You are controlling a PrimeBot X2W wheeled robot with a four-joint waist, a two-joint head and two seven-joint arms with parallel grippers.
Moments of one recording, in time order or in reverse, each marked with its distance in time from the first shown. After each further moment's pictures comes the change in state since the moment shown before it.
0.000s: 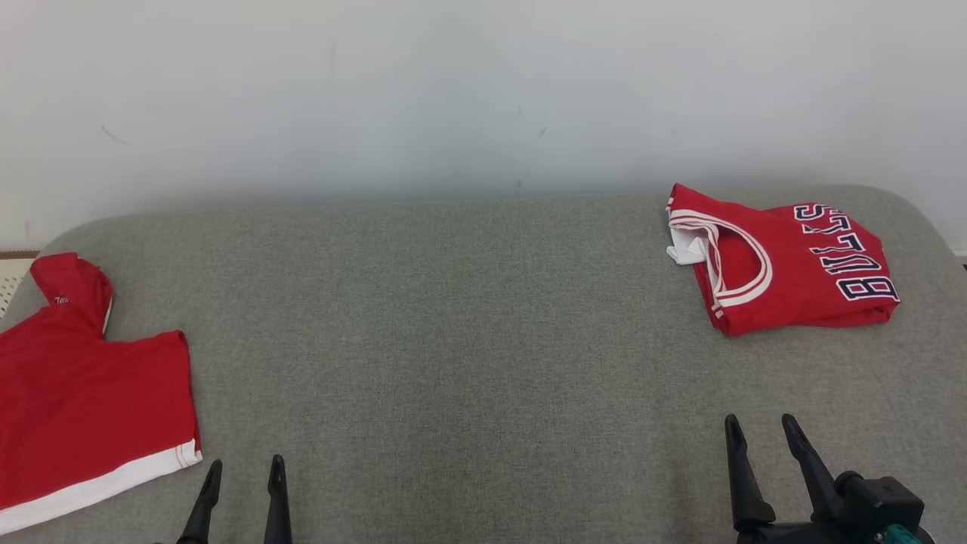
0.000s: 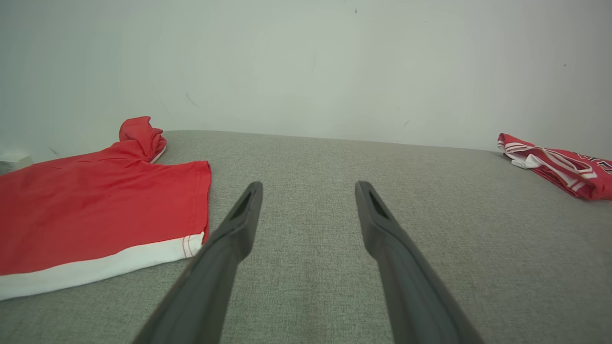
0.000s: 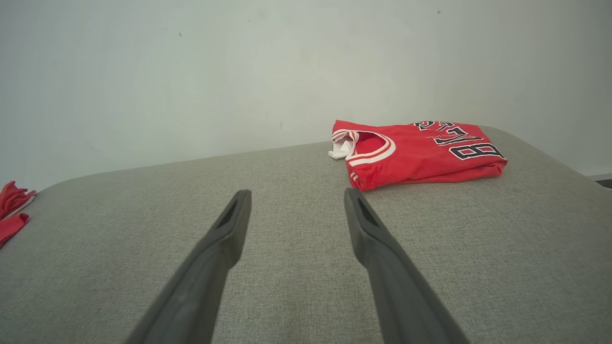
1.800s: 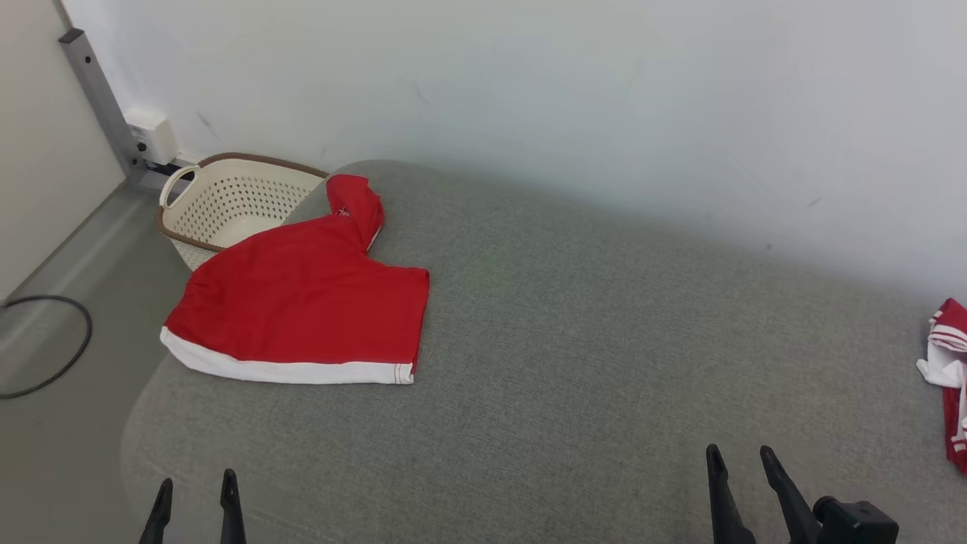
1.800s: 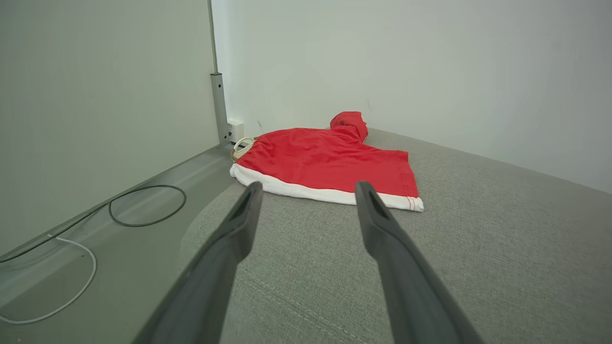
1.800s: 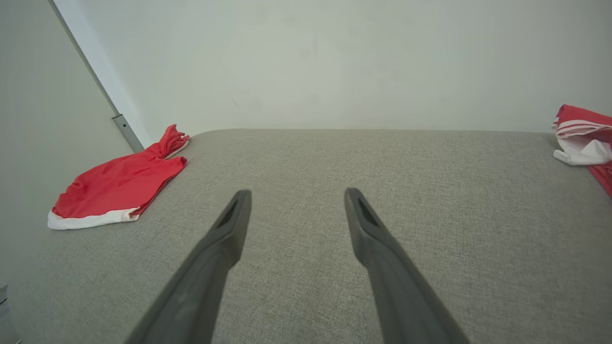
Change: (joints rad) left arm 0.034 0.056 0.033 -0.028 -0.050 0.050 0.028; right arm 0.018 0.026 0.019 0.091 0.038 0.000 -0.035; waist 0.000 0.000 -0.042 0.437
